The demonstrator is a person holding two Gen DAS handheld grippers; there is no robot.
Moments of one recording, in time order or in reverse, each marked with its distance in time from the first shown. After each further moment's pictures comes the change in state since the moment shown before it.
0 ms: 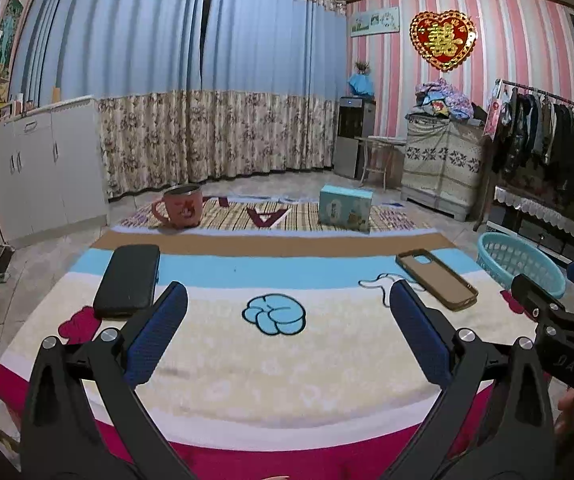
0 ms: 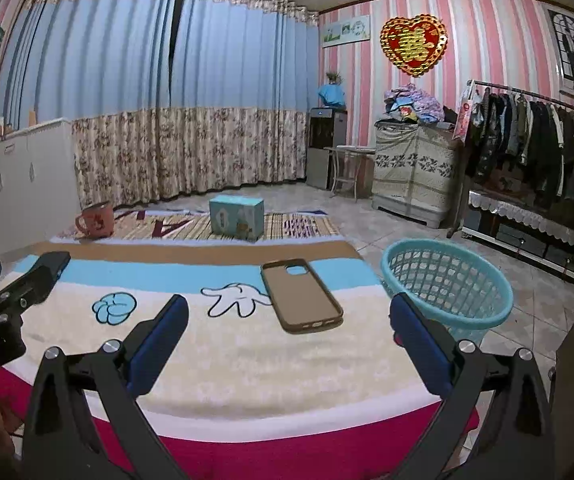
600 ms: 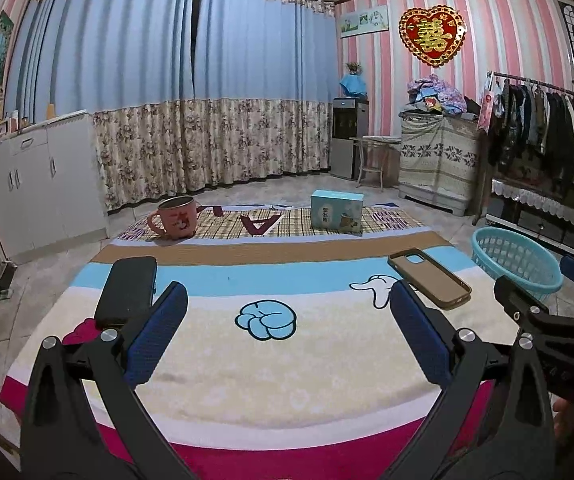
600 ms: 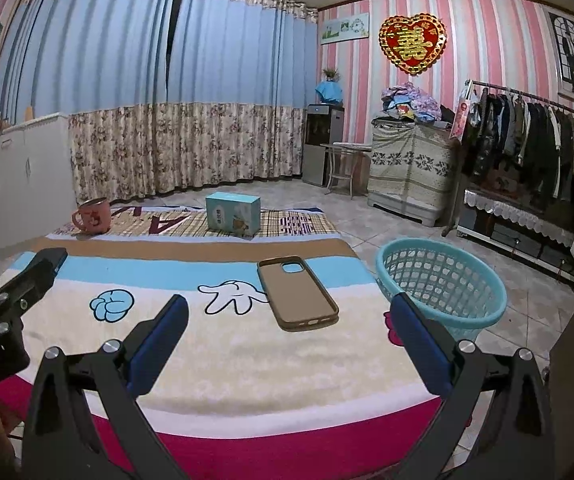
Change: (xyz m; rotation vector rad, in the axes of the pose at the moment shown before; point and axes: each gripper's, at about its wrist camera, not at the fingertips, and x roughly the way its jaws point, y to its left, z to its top) left arm -0.006 -0.013 0.003 0.044 -0.002 -0.002; right arm 0.002 0.005 -0.001 -0.029 0.025 -0.018
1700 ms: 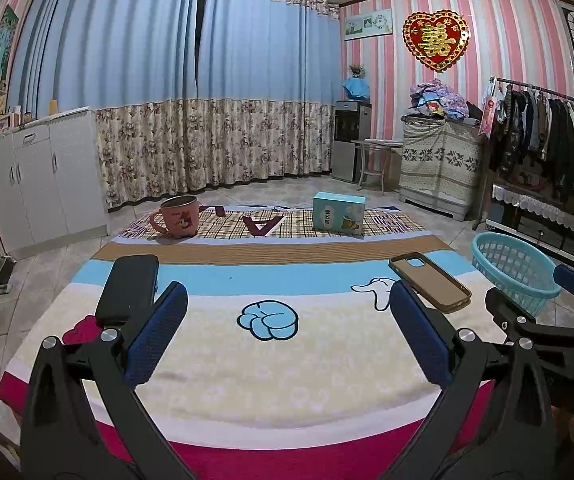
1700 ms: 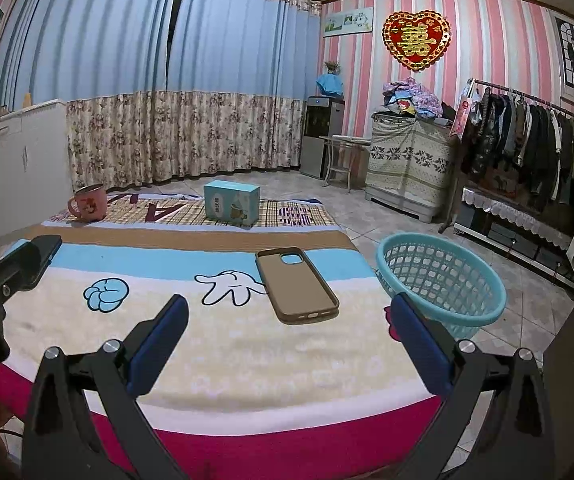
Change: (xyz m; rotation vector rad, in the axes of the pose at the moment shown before) left arm -0.001 0.006 0.000 -0.016 -0.007 0.000; right arm 0.004 0.000 -0.002 -0.008 0.024 -0.011
